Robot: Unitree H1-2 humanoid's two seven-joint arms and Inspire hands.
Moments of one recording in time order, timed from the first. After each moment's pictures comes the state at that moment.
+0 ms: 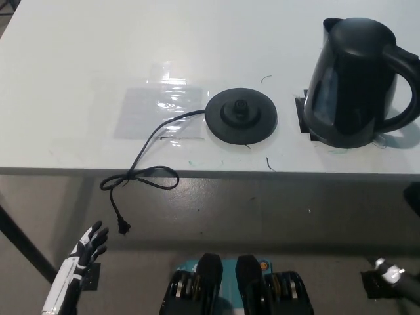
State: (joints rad) left_arm 0.13 0.22 0.00 -0.05 -0.02 -0.20 -0.10; right_arm 0.13 -0.12 -0.14 -0.17 -0.04 -0.39 -0.03
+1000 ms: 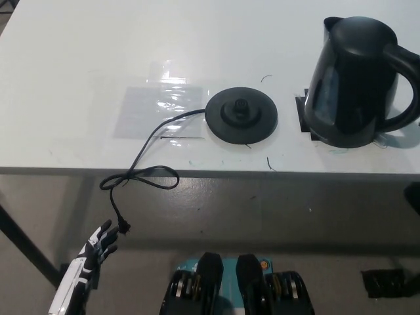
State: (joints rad) left_arm 0.13 0.21 0.00 -0.05 -0.04 -0.22 -0.13; right_arm -0.36 -0.27 -0.26 0.04 0.15 -0.16 -0.01
